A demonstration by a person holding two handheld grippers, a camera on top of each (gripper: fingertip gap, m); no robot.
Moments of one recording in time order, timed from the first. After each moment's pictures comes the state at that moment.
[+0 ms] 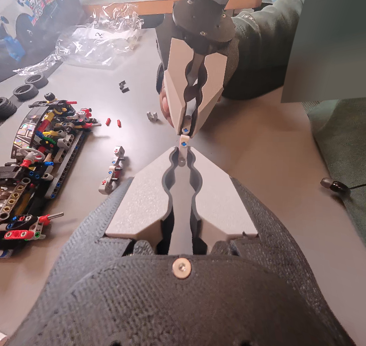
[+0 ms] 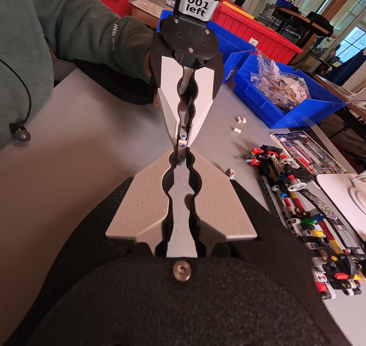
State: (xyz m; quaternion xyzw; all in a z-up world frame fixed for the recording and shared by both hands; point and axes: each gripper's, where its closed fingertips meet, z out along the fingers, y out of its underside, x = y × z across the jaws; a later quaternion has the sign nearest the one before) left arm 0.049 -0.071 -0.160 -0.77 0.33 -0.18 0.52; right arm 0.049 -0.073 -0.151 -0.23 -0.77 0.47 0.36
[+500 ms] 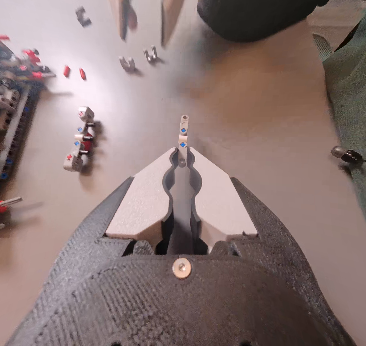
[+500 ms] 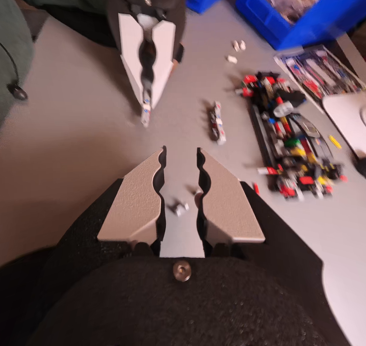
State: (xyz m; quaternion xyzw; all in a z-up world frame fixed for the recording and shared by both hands) left arm 0.049 -0.083 -0.213 -0.83 0.36 -0.17 0.39; right arm 0.079 0.002 -0.164 -0.34 -0.82 0.38 0.27
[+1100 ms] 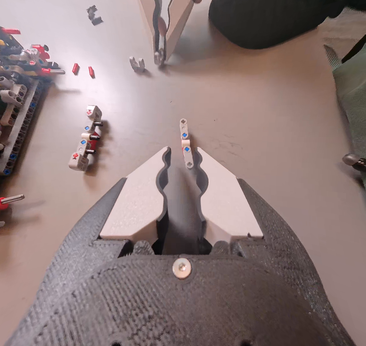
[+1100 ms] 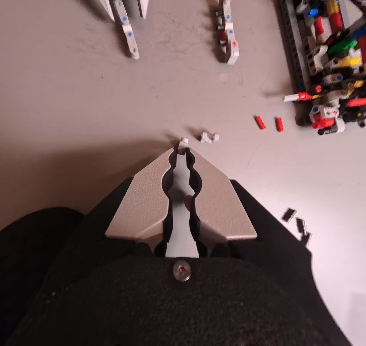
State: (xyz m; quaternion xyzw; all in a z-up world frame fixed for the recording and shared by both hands) left arm 0.046 -0.073 -0.210 -0.83 0.33 -0.18 0.41; right arm 0.108 0.036 -0.220 -0.42 -0.85 0.27 0.18
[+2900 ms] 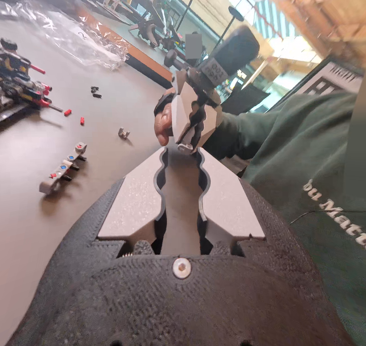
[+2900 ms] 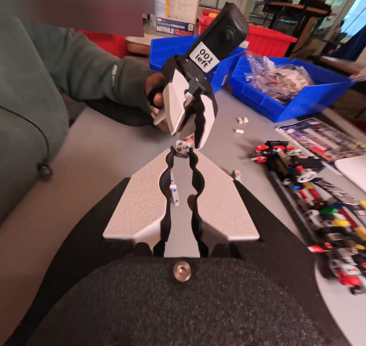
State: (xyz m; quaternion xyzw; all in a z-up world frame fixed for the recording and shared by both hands) left arm 0.046 -0.067 -0.129 -0.72 0.14 -0.45 0.51; right arm 0.051 -0.069 -0.131 -0.30 -0.73 0.53 0.31
